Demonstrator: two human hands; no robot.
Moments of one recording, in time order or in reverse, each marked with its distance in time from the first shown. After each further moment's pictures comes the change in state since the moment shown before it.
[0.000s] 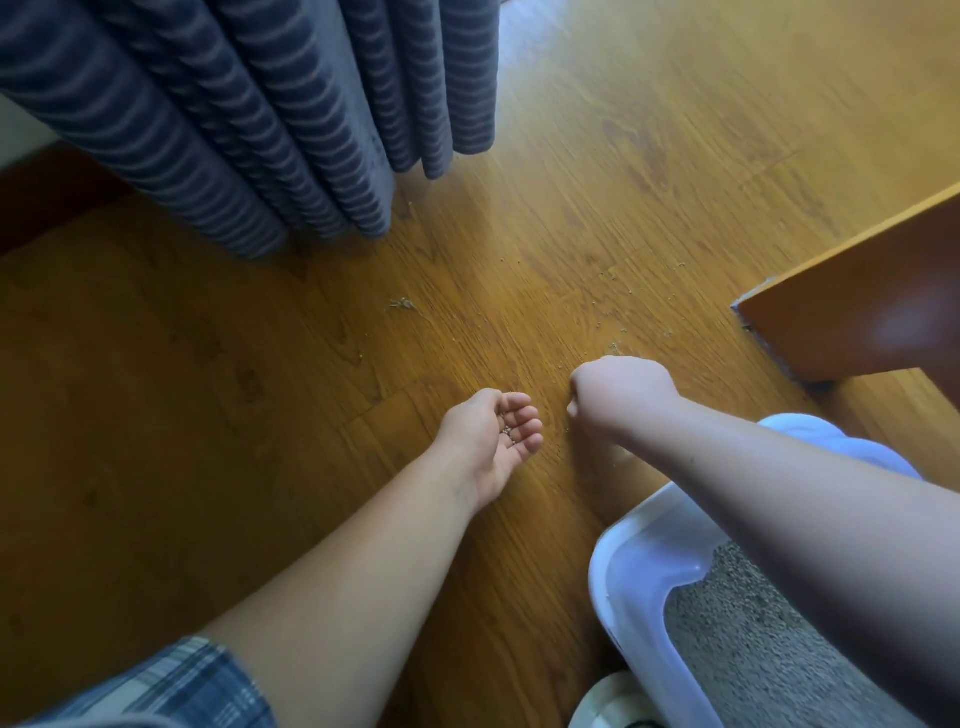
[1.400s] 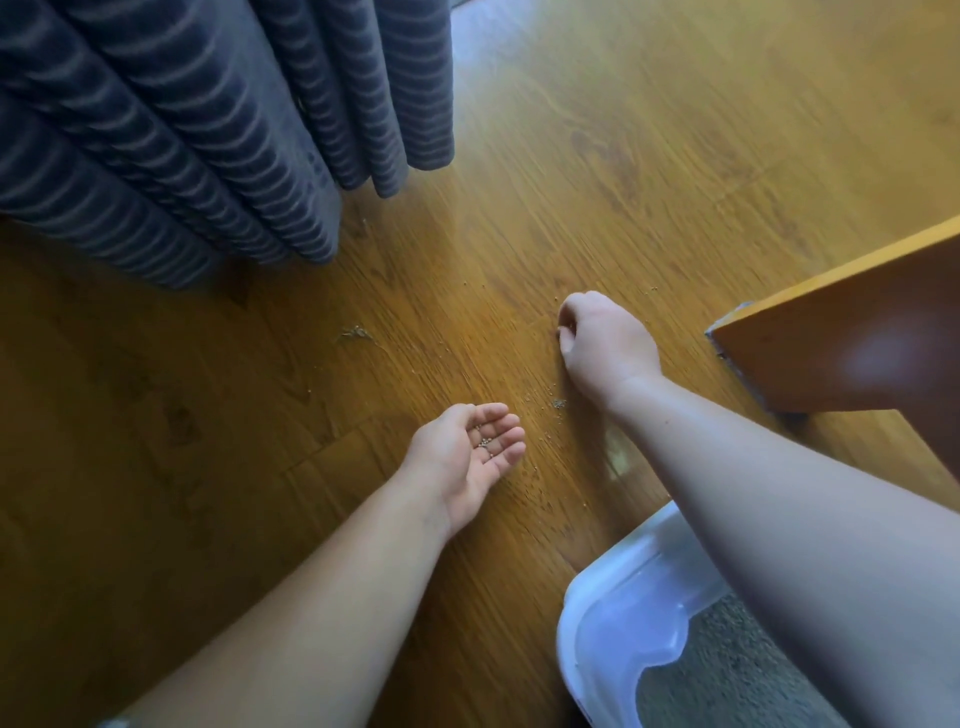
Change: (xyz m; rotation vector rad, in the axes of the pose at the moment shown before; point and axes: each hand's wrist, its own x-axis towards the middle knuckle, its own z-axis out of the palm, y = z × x) left_hand 0.027 0.011 0.020 -0.059 -0.025 -0.008; right_hand 0.067 0.045 -0.008 0.503 0.407 0.140
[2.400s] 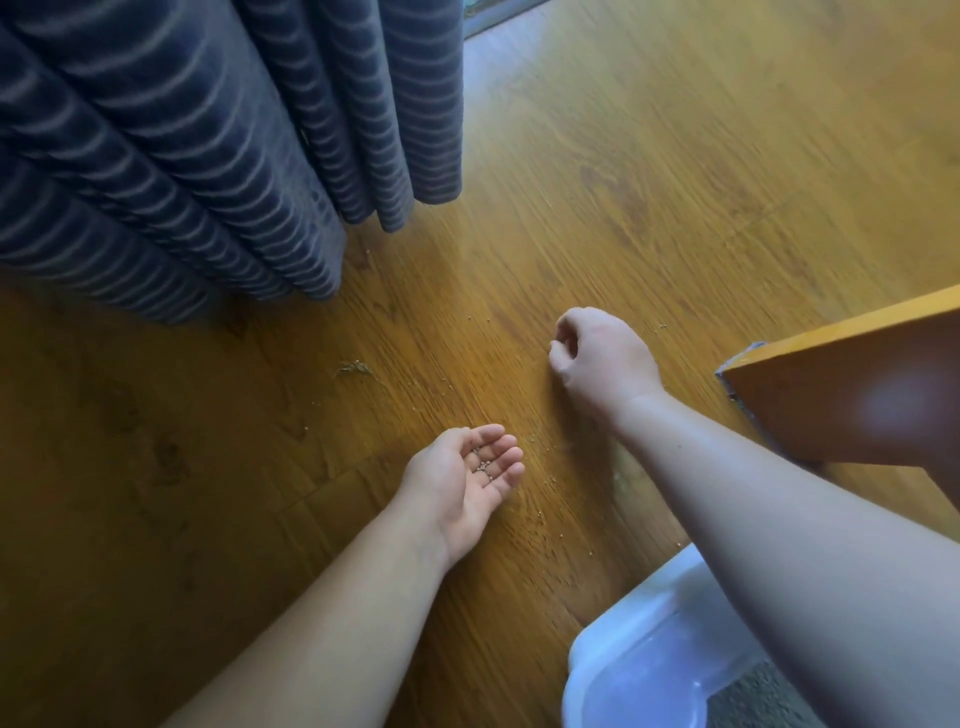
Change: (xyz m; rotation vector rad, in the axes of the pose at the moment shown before) left_hand 0.011 0.017 0.006 -0.101 0.003 -0.031; right_hand 0.024 -0.011 -0.009 0.114 0.008 -0.039
